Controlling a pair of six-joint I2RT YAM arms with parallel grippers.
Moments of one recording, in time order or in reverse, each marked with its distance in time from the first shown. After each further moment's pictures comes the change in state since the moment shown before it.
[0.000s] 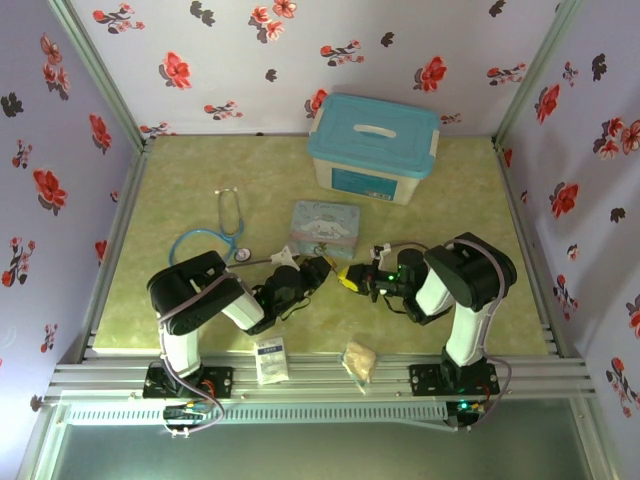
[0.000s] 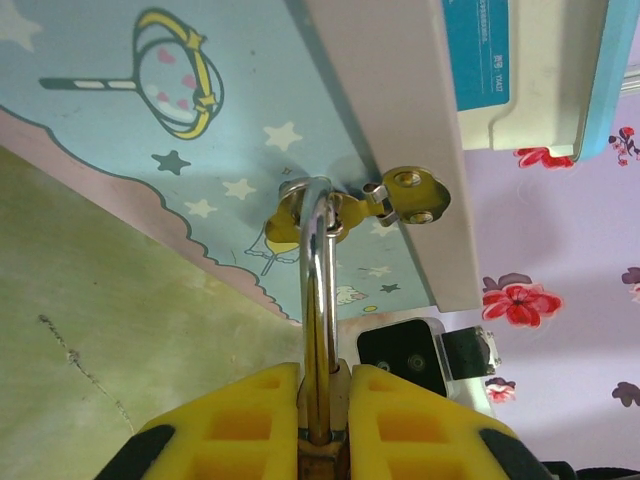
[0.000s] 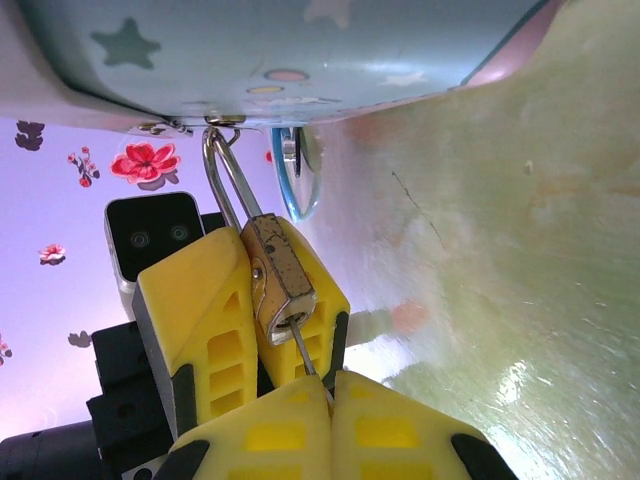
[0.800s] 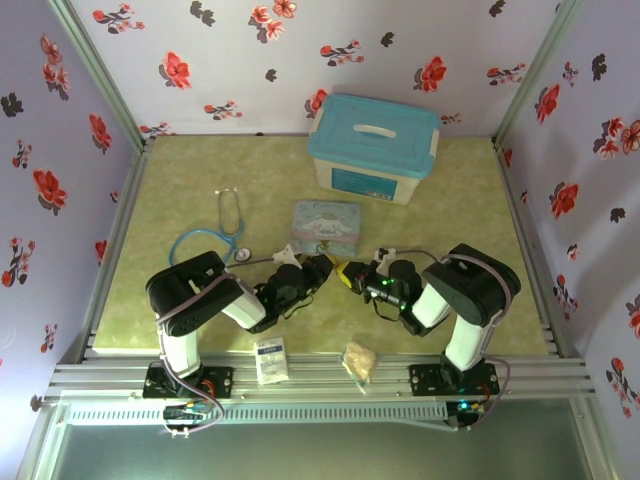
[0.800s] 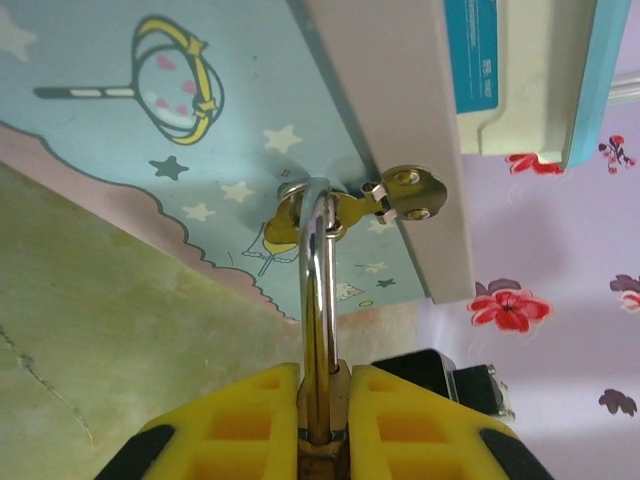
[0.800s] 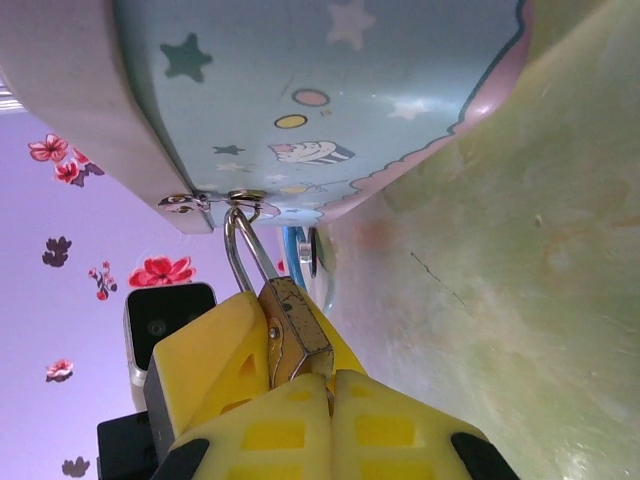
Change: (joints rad) left arm -0.009 -0.005 0.027 -0.024 -0.018 -0.025; right arm 0.189 -0.088 -0.056 0.033 0.467 0.118
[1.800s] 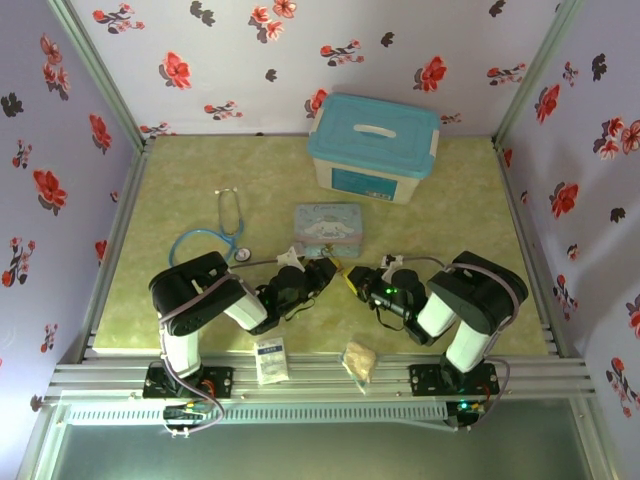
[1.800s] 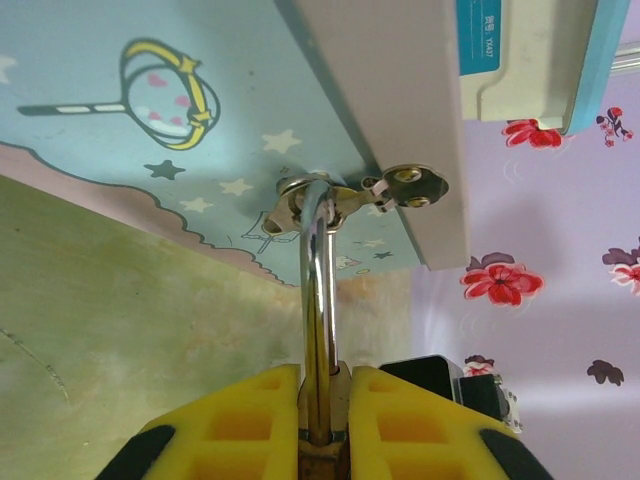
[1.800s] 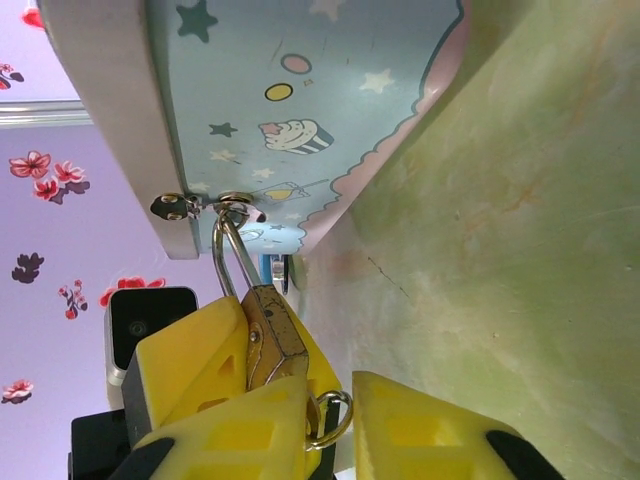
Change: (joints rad) left arm -0.009 0.015 0.000 0.020 0.043 -0.008; right arm 0.032 -0.063 -0.089 -0.004 0.114 -0.056
